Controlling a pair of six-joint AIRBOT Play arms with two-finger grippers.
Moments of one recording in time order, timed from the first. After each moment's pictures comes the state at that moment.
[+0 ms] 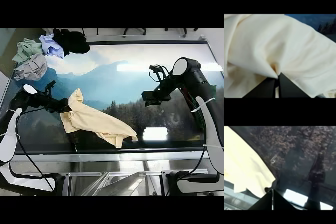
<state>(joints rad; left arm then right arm) 0.11 -1.59 1.24 1.04 -1.22 -1.28 0.19 -1.51 1.56 -1.21 1.59 1.58</state>
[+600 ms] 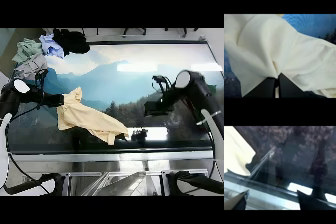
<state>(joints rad) 0.06 -1.35 1.21 1.23 -1.17 -1.34 0.19 -1.31 1.21 -1.20 1.50 1.61</state>
